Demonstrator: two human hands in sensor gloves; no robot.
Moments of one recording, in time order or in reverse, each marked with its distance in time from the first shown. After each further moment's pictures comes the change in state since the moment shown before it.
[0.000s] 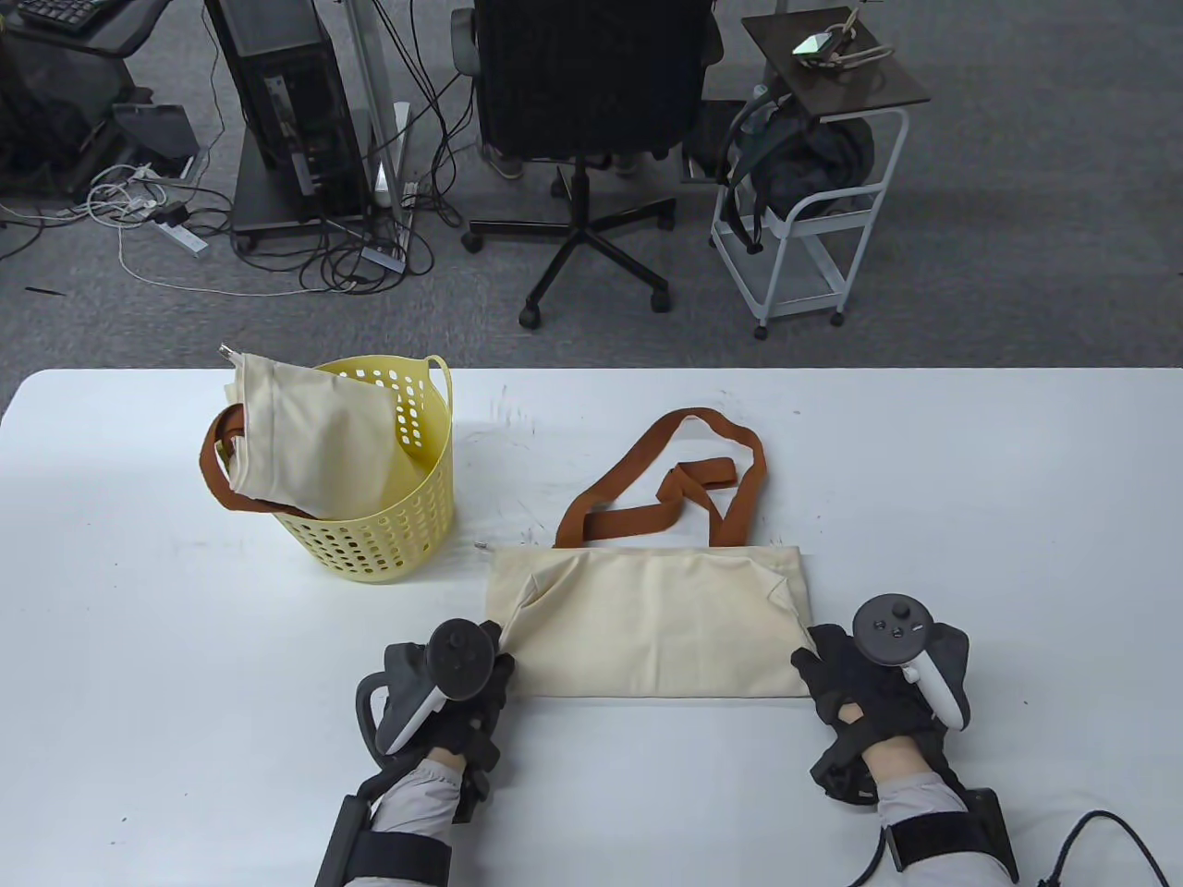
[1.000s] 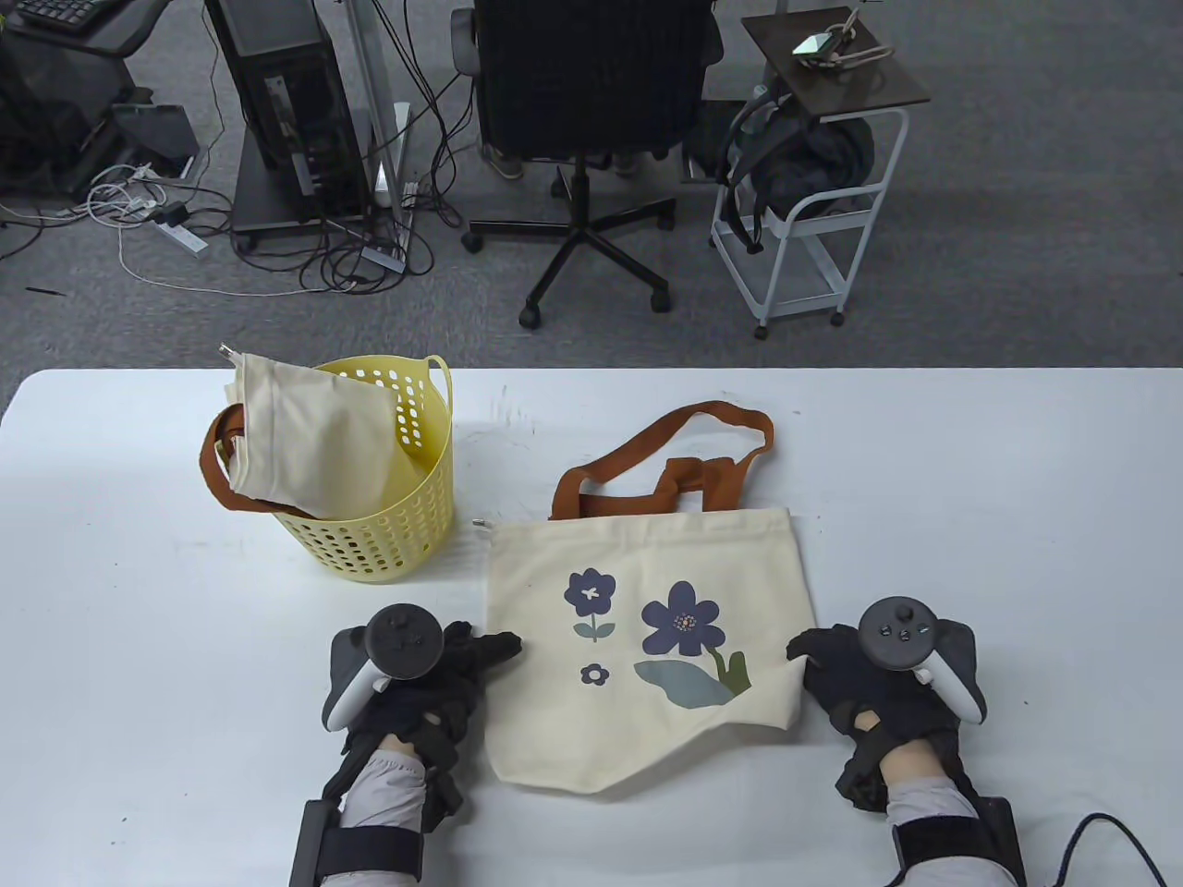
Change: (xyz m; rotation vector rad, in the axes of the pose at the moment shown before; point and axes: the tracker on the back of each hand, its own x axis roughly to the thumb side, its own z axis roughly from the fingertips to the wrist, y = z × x) left_hand -0.043 -0.004 -0.013 -0.314 -0.118 0.413; right_hand -0.016 -0.008 -0.004 0.131 -0.099 -0.068
